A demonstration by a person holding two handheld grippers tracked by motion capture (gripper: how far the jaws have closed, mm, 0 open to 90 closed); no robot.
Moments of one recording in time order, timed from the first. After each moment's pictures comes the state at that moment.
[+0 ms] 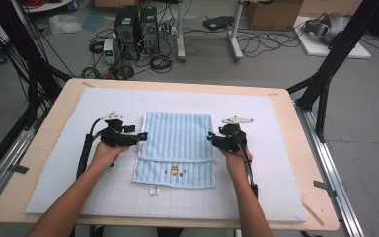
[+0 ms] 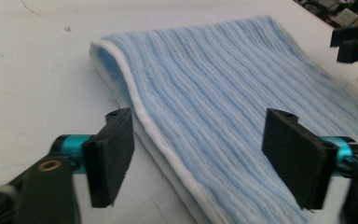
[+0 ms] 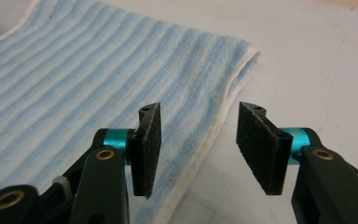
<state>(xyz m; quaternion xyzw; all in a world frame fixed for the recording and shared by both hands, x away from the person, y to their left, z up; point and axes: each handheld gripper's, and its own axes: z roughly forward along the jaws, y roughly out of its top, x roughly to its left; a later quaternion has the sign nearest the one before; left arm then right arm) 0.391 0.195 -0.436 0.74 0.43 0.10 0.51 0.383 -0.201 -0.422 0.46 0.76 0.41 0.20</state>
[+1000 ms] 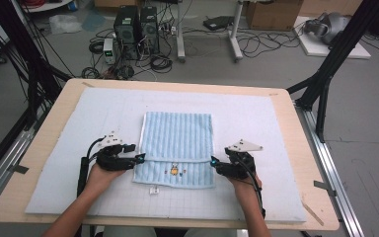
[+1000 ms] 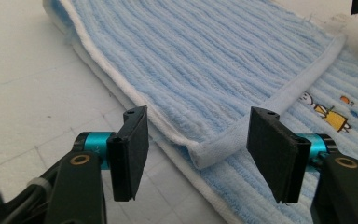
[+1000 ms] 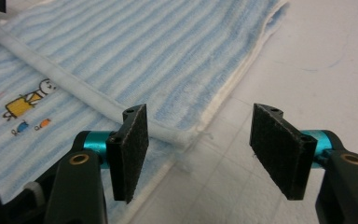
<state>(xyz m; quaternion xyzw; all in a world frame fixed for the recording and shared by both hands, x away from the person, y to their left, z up) 0.330 0.190 -0.449 0.78 0.38 0.12 0.48 0.306 -0.216 -0.432 0.43 0.78 0.41 0.20</state>
